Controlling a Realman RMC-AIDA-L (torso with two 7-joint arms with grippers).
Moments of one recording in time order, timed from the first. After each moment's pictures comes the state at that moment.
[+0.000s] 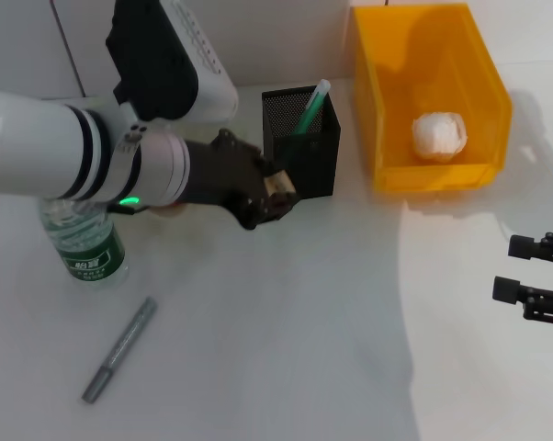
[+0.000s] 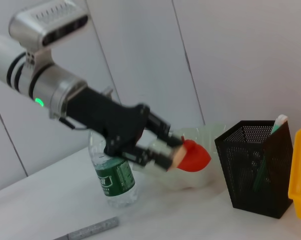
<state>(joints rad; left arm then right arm) -0.56 -2.08 1.65 1.32 2.26 1.06 -2.11 0.19 2.05 -0.54 -0.86 -1.92 -1.79 1.37</state>
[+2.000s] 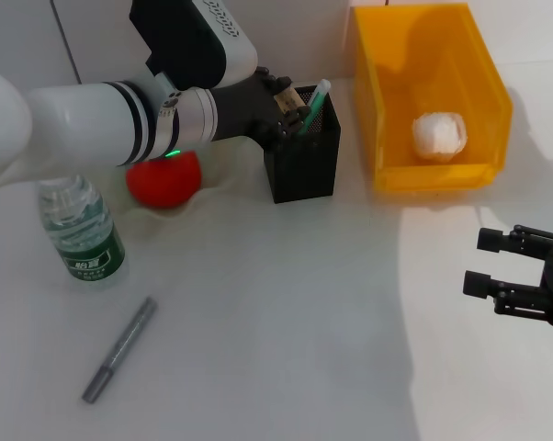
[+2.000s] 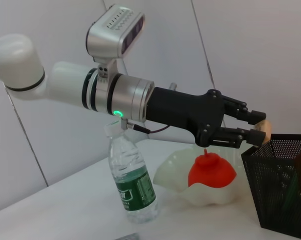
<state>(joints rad) -0.73 -2.08 1.72 0.90 1.89 0.51 -1.76 0.24 2.07 -0.54 -0.81 -1.92 -1.80 1.34</state>
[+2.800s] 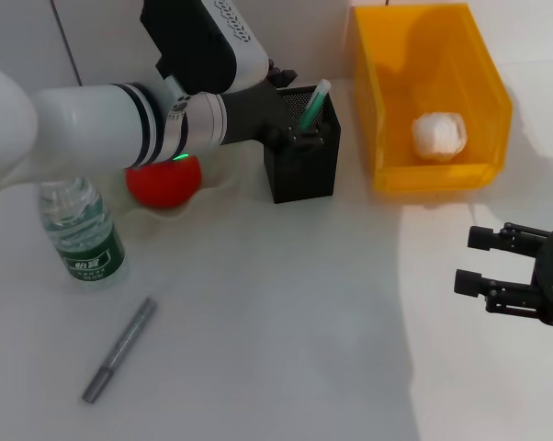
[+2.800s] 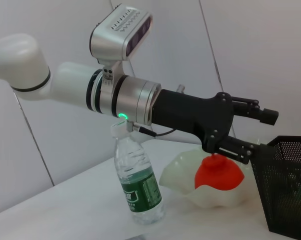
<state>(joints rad) -0.73 -2.08 1.75 0.93 1.89 0.53 -1.76 0.26 2.07 -0.54 -0.80 -1.93 -1.81 1.34</state>
